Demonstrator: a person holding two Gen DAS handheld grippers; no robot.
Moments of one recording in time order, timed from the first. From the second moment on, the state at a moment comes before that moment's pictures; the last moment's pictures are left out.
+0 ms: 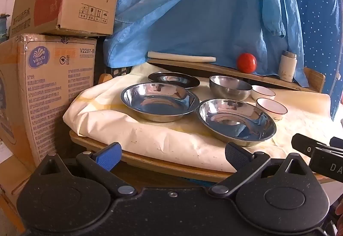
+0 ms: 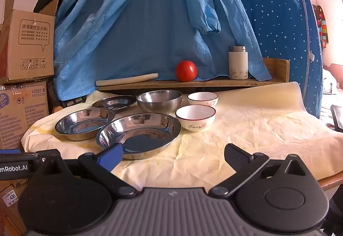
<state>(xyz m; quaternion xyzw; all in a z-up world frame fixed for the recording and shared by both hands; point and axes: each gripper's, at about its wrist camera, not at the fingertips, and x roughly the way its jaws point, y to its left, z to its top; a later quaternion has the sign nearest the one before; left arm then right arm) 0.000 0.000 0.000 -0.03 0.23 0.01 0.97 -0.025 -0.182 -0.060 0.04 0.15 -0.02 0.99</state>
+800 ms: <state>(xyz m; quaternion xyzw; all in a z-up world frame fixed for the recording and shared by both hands) -0.003 0.004 0.000 -0.04 0.23 0.01 0.97 -0.026 -0.182 -0.061 0.04 0.15 -0.01 0.99</state>
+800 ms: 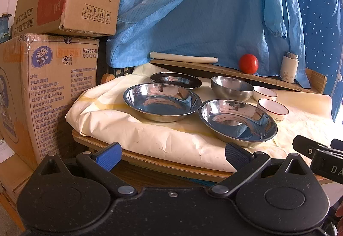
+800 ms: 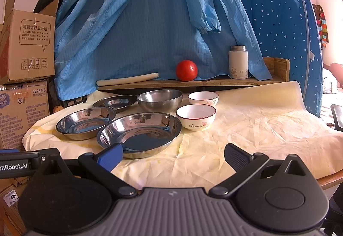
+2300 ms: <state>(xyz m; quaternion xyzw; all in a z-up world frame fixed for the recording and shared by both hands) -0.002 0.007 0.001 -0.03 0.24 0.02 0.97 -0.026 -0.183 -0.061 0.04 0.15 -0.01 0.99</state>
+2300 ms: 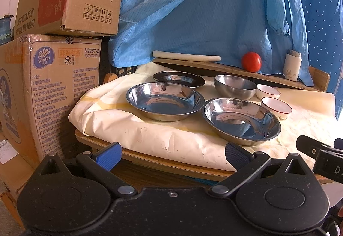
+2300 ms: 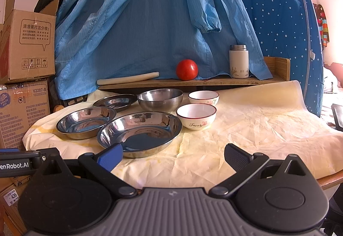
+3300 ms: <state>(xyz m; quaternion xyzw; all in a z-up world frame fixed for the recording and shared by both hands) 0.021 0.016 0.008 -0.03 0.23 0.03 0.97 -0.004 -0.192 -0.053 0.05 0.15 -0.01 0.99</state>
